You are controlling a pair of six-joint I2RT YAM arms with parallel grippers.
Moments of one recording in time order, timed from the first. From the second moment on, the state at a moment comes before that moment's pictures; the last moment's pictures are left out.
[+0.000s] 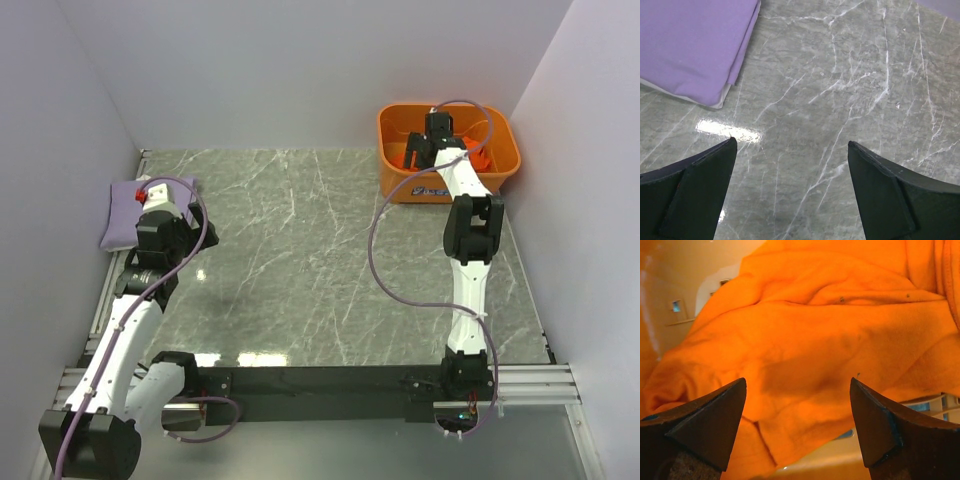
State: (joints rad) left arm -0.08 0.86 0.74 -0.33 -0.14 -0.38; right arm 0.02 2.42 2.20 -0.59 0.15 0.16
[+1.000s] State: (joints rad) left arm -0.08 0.80 0.74 -0.34 -0.15 -0.38; right arm 0.01 2.29 2.01 -0.42 0.00 0.15
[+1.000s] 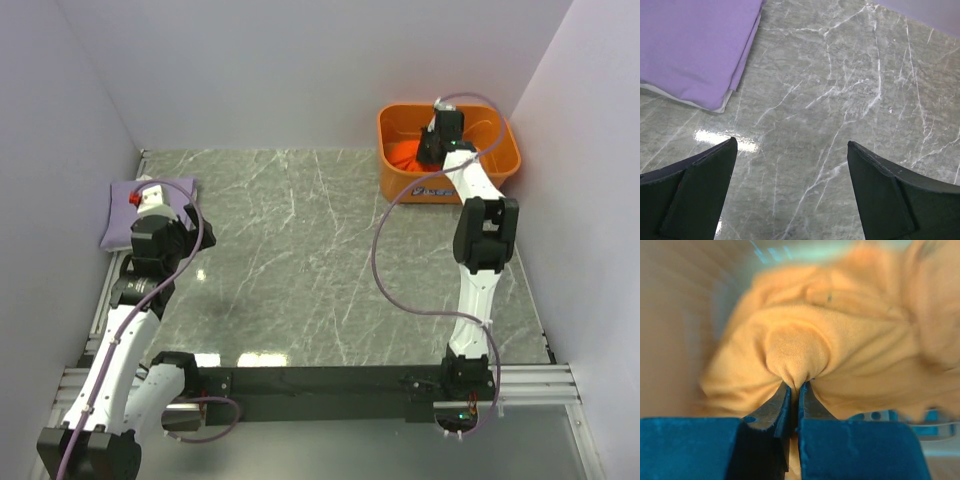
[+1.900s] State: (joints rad) left arm -0.08 0.69 0.68 -0.32 -0.12 -0.39; right arm 0.14 1.67 1.93 -0.20 -0.33 0.17
